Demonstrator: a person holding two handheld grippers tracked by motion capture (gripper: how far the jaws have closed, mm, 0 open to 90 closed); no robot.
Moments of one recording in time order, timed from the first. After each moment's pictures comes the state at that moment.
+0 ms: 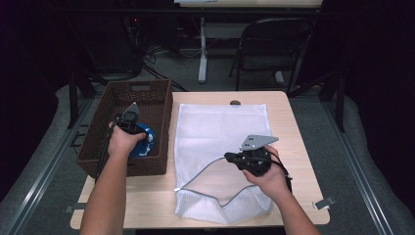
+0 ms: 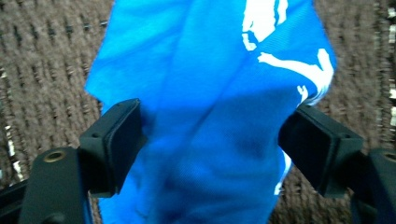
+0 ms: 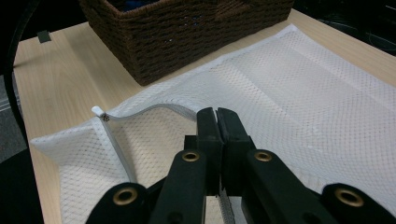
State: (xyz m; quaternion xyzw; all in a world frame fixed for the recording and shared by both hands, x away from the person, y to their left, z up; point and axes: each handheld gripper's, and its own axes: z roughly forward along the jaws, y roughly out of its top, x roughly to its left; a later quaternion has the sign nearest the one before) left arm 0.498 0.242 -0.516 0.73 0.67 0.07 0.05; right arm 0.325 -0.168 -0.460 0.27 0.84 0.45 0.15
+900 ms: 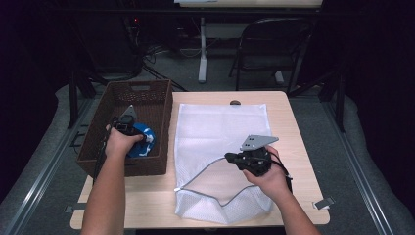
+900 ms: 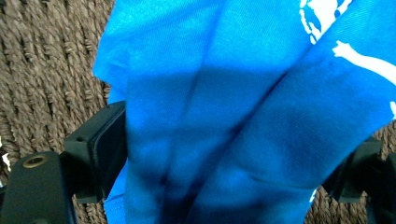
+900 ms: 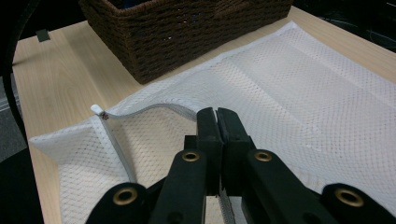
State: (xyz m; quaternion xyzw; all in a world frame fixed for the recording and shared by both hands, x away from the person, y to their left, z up) left arm 0.503 0.256 -0.532 0.72 0.69 0.04 0.03; right arm 0.325 -0.169 -0.462 0.28 0.84 0.45 0.14
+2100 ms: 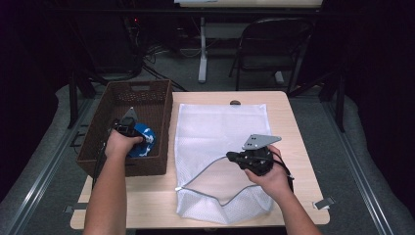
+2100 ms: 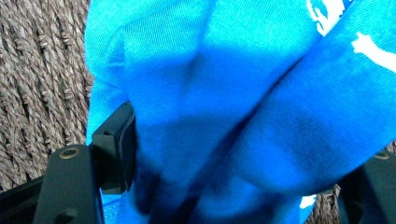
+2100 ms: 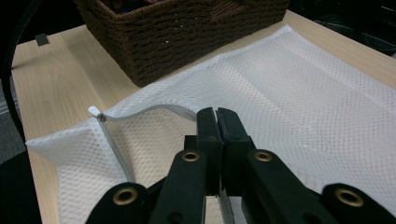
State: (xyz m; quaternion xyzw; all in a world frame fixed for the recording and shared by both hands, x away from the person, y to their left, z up) left arm 0.502 0.256 -0.540 0.73 0.68 0.03 0.04; right arm 0.325 -0.173 -0.459 0.28 0.83 0.46 0.15
